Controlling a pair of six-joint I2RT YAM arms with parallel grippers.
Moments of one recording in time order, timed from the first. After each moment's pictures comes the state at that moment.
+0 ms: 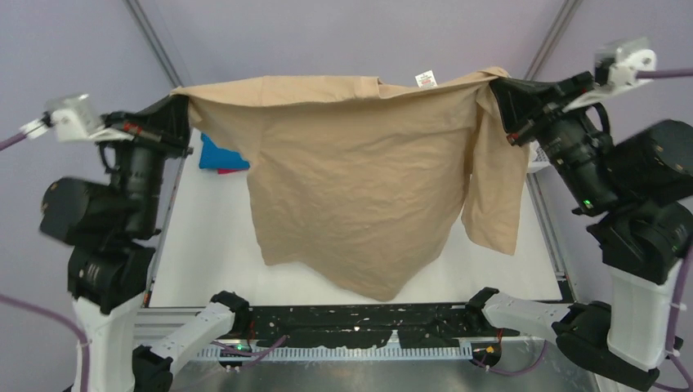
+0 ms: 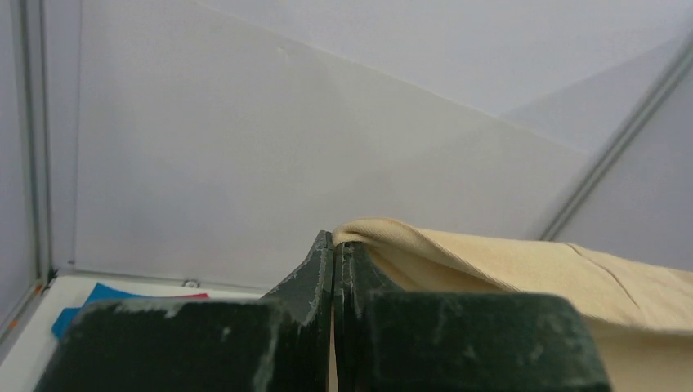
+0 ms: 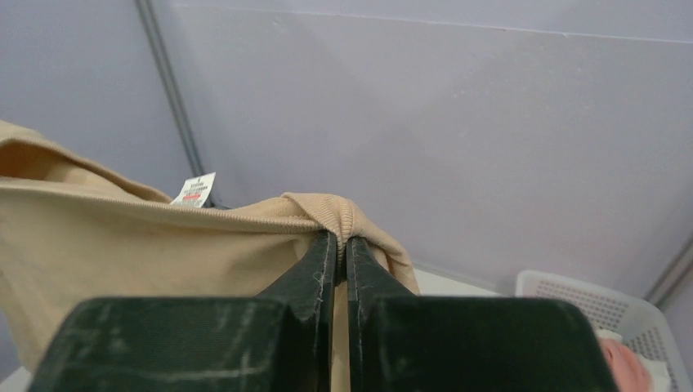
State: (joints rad) left arm -0.41 0.83 1.66 -0.40 -0.27 -0.28; right arm 0.65 1.07 2.06 -0.72 0.21 -0.02
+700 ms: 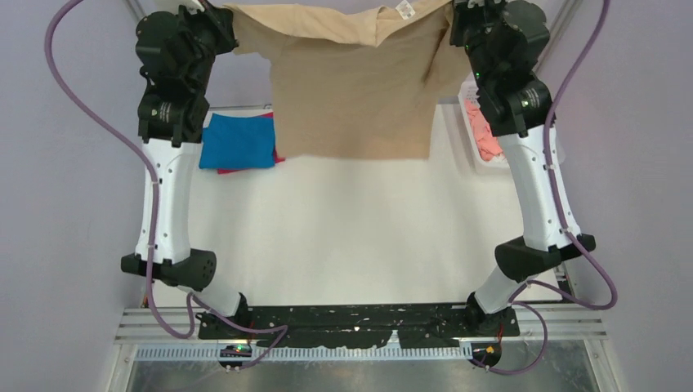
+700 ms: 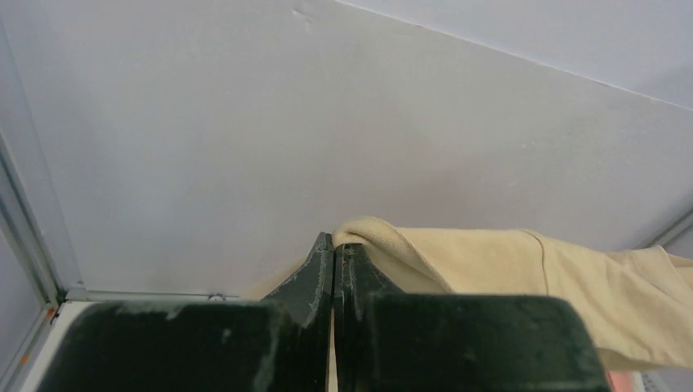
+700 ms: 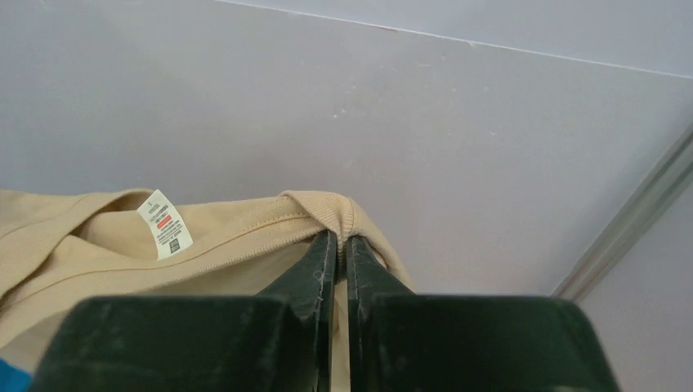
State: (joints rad) left arm -0.19 1.65 2.29 -0.48 -0.13 -0.26; right arm 0.37 1.70 2.33 -0.43 0.26 -0.16
